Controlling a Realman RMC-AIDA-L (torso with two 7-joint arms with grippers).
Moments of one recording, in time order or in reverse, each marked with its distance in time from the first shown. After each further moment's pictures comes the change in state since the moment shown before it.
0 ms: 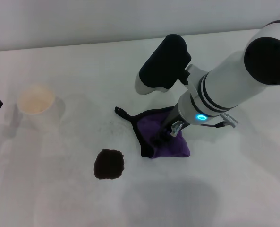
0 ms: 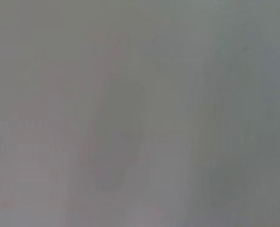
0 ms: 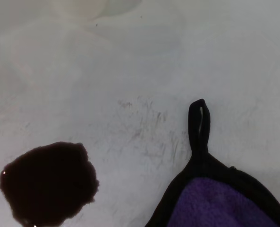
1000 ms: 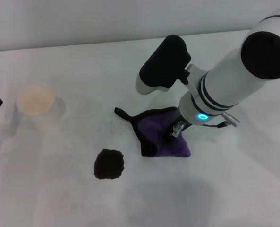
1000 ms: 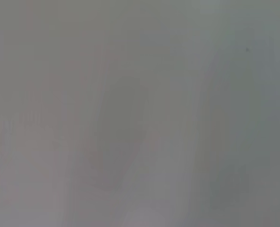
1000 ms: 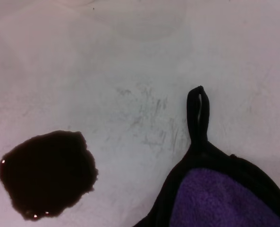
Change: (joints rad) left arm -0.006 0.002 -0.003 0.000 0.000 -0.004 -0.015; right arm 0.032 -0.005 0.004 0.041 0.025 0.026 0.000
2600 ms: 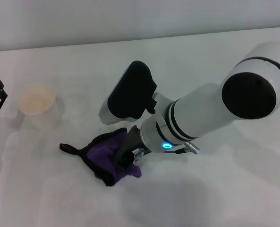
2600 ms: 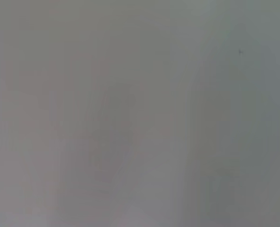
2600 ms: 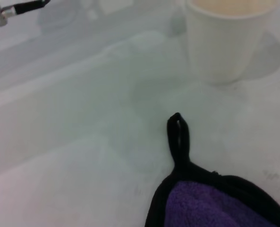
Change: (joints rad) left arm -0.032 0.000 -0.002 0.000 0.000 -0.018 0.000; right arm -0.007 0.006 -0.221 0.014 0.252 -0.294 -0.072
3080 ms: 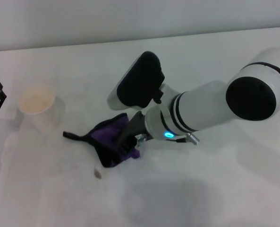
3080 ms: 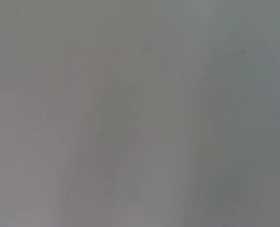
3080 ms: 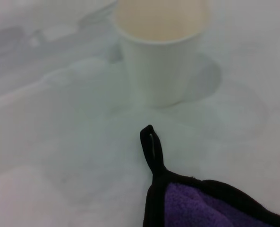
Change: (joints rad) left arm 0.005 0.000 -0.003 0.000 0.000 -0.001 0.000; right arm -0.004 -0.002 0.005 0.089 -0.012 -0.161 0.000
